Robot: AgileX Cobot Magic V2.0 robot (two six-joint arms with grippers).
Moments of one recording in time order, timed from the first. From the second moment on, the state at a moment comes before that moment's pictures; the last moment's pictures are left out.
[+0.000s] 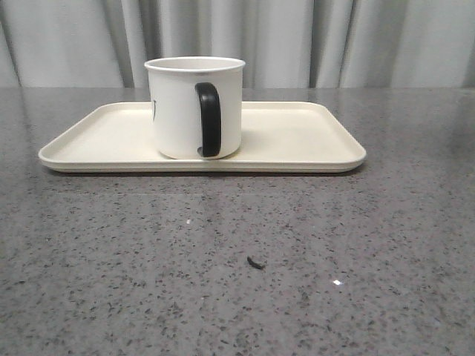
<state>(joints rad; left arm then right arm) -0.44 1.03 -1.75 0.55 1.29 0.02 0.21 1.25 -1.76 0.13 0.90 -0.22</state>
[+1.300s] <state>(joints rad) -0.44 1.03 -1.75 0.55 1.29 0.00 0.45 1.82 -1.83 0.43 1.19 -0.25</state>
